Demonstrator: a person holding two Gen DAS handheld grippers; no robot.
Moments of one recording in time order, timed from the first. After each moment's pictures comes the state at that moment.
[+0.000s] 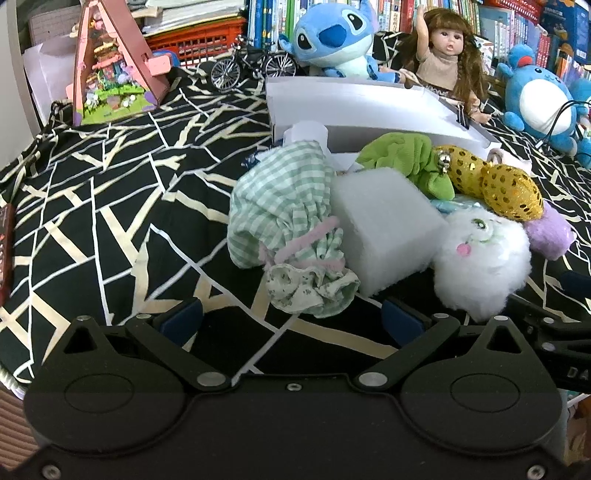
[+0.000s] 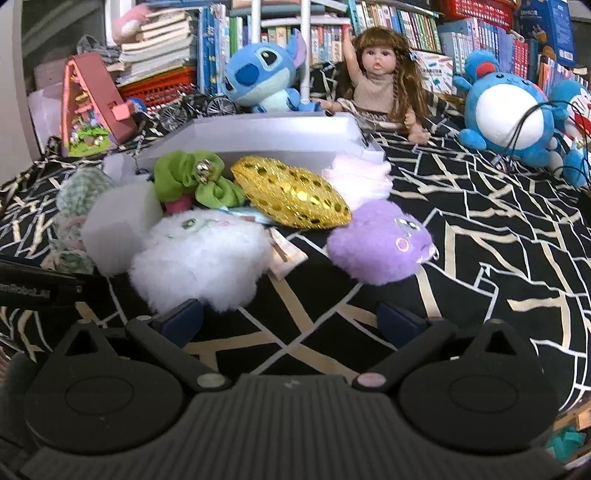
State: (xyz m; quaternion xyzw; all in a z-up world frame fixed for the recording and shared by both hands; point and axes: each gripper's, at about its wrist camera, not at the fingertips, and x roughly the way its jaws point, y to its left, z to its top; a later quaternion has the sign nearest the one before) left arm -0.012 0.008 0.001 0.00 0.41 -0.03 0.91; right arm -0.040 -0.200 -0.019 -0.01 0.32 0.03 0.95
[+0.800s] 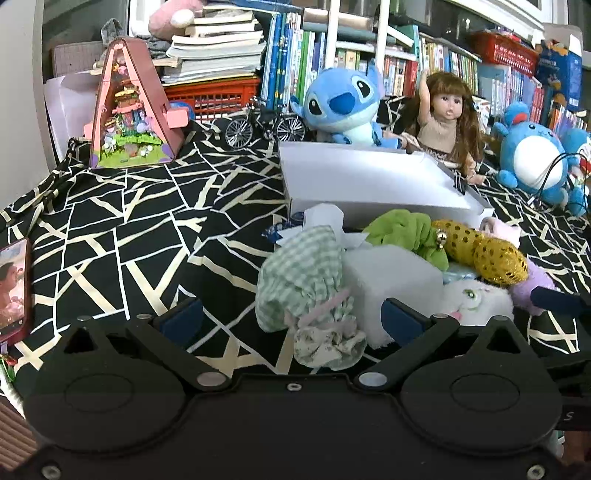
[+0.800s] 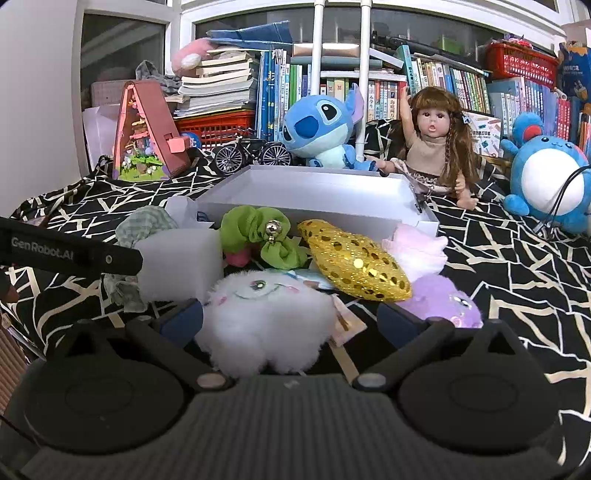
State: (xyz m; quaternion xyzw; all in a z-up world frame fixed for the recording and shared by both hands) left arm -0.022 0.028 0.033 -0.02 0.32 -0.03 0.95; right arm -0.038 -0.177 -0.004 -0.04 0.25 0.10 0.96
